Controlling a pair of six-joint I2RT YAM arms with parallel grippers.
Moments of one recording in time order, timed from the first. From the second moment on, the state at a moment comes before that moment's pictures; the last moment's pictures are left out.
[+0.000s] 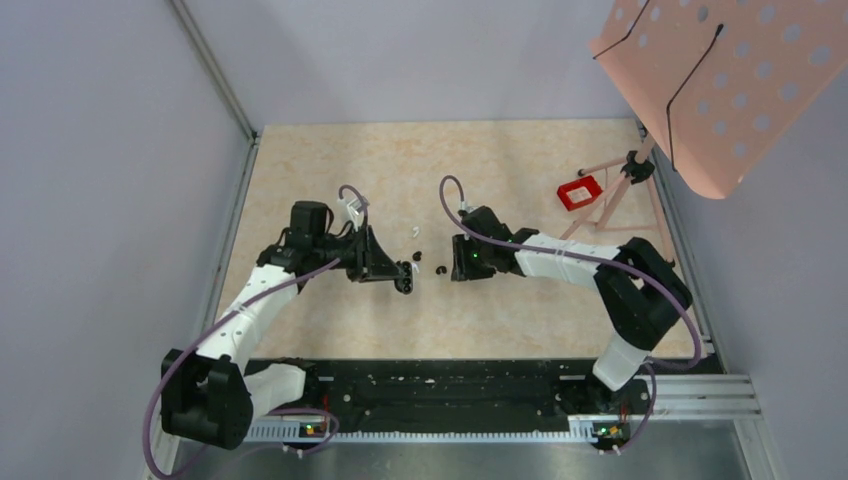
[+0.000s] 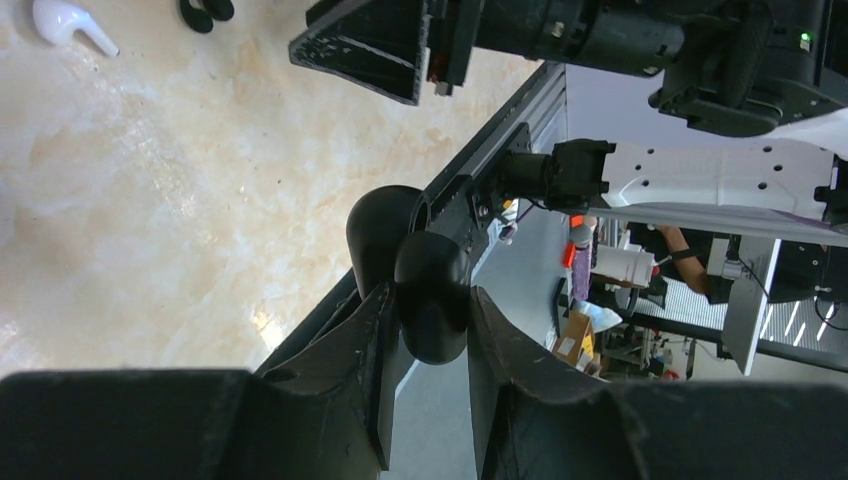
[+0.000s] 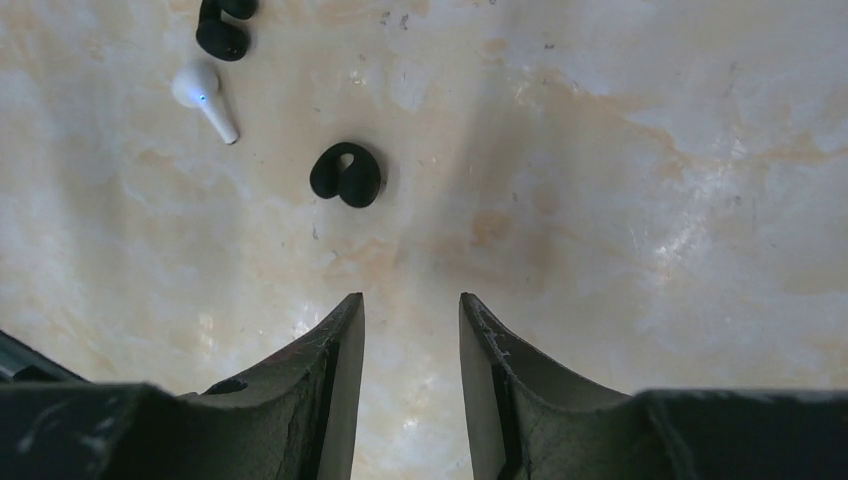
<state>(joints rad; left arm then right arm) -0.22 1.13 0.77 -0.41 0.94 -0.55 0.74 1.65 0.97 -0.25 -0.05 0.54</state>
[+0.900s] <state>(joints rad) -0.21 1.13 0.76 -0.40 0.92 -0.57 0.76 1.85 1.13 -0.22 0.01 0.50</state>
